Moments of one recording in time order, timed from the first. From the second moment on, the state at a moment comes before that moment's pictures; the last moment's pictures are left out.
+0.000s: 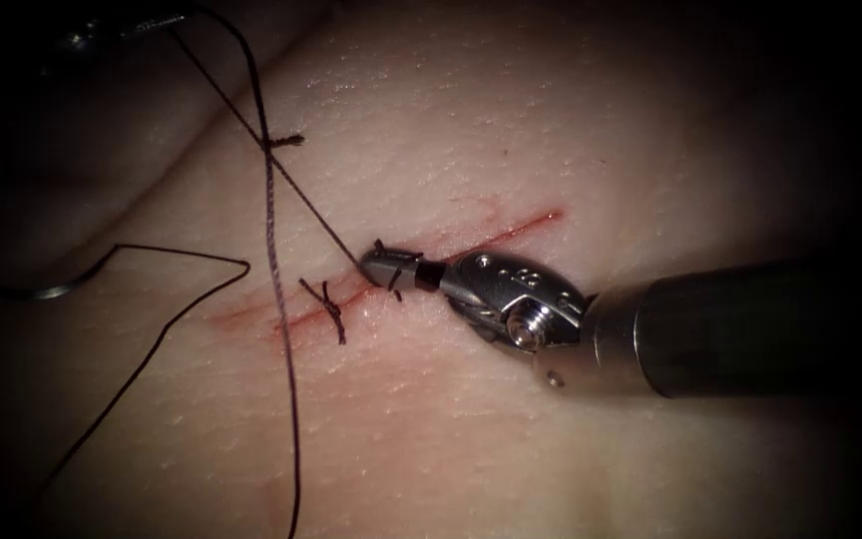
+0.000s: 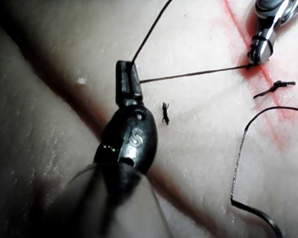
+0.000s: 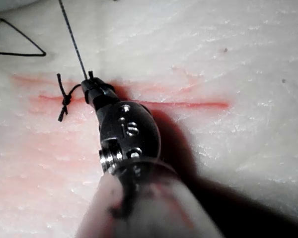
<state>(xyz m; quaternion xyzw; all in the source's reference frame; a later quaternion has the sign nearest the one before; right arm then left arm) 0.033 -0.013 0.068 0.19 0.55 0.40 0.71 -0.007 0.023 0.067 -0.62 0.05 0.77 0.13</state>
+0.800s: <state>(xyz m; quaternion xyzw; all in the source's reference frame) 0.031 -0.016 0.068 0.18 0.57 0.34 0.73 -0.001 0.031 0.069 -0.57 0.08 0.80 0.16</state>
